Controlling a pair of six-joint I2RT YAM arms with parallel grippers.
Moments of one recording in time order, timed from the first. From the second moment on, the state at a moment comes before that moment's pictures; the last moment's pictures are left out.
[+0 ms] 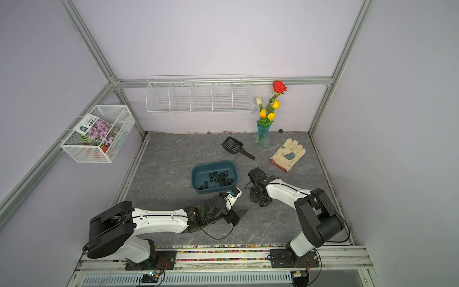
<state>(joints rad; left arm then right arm) -1.22 1.53 0.69 0.31 -0.17 -0.20 0.50 1.57 0.83 -0.60 0.08 0.51</state>
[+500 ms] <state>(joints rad) -1.22 1.53 0.69 0.32 -0.20 -0.21 0.50 1.58 0.93 -0.66 0.07 0.50</state>
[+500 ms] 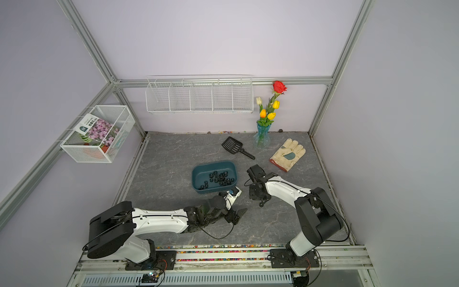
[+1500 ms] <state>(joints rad) -1.03 1.25 0.50 0.32 -0.34 -0.26 0.72 2.06 1.65 -0.83 0.02 0.41</state>
